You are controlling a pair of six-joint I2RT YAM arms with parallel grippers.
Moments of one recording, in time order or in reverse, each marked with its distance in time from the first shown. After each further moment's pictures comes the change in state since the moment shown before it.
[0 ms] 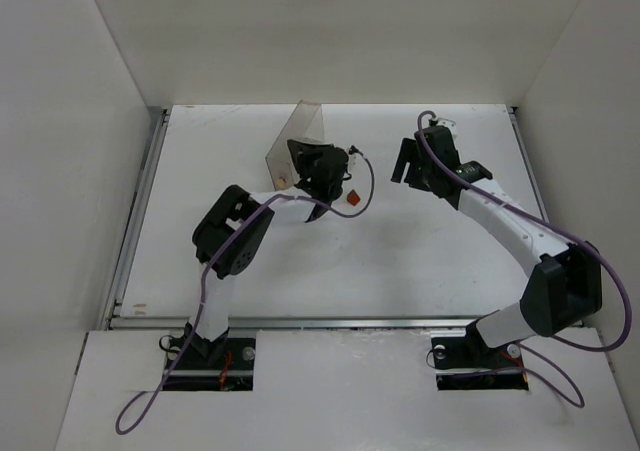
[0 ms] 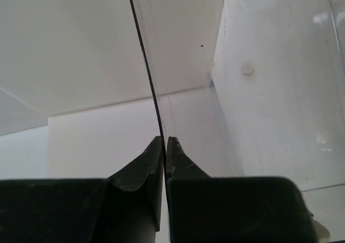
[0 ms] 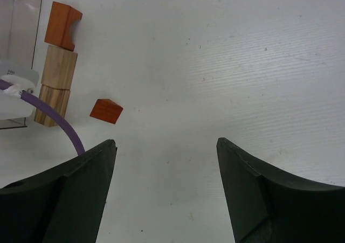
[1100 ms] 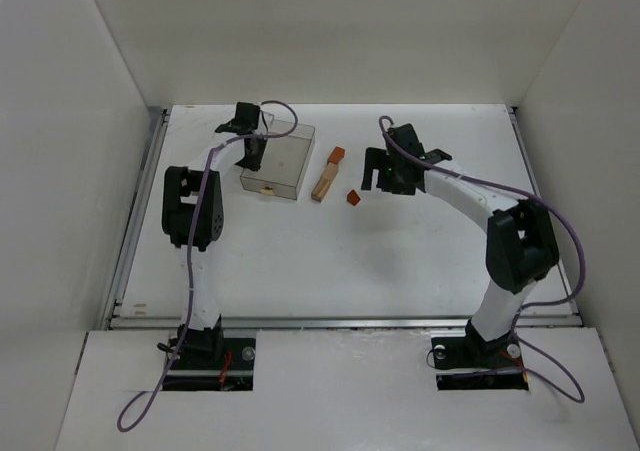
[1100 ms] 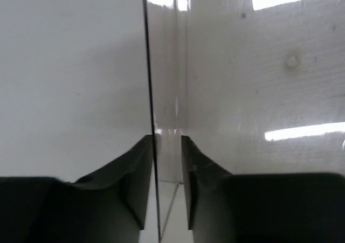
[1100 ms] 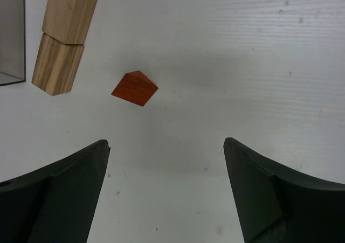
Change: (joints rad) left arm 0.526 0.113 0.450 -1.062 0.836 -1.247; right arm 0.039 0.270 0.118 -0.004 -0.217 -0.013
